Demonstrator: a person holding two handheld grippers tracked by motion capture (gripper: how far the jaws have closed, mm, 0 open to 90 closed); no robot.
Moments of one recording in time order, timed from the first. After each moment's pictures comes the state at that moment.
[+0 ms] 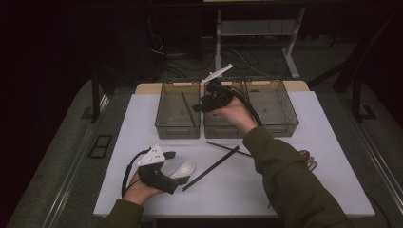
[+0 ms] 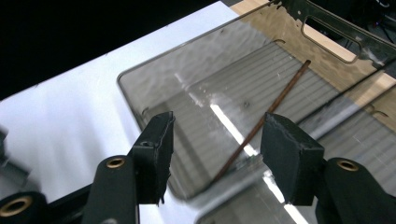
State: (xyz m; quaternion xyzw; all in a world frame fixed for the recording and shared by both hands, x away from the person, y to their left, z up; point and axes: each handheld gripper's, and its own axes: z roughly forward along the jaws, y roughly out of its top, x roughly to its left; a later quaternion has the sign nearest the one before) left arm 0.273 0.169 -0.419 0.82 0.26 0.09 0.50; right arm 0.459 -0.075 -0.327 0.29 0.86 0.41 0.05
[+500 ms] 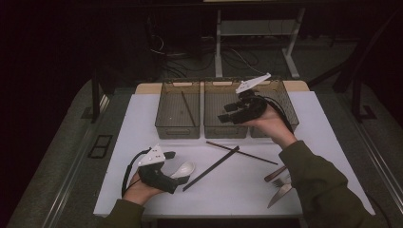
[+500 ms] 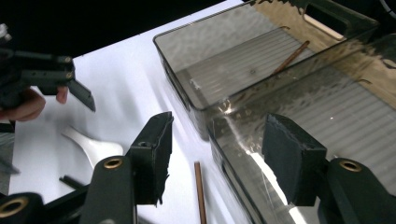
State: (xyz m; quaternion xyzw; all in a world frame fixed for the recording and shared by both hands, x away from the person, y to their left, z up) left arm 0.273 0.168 -0.420 0.82 0.26 0.09 0.49; right arm 0.413 -0.160 -0.324 0.25 0.86 0.45 0.04
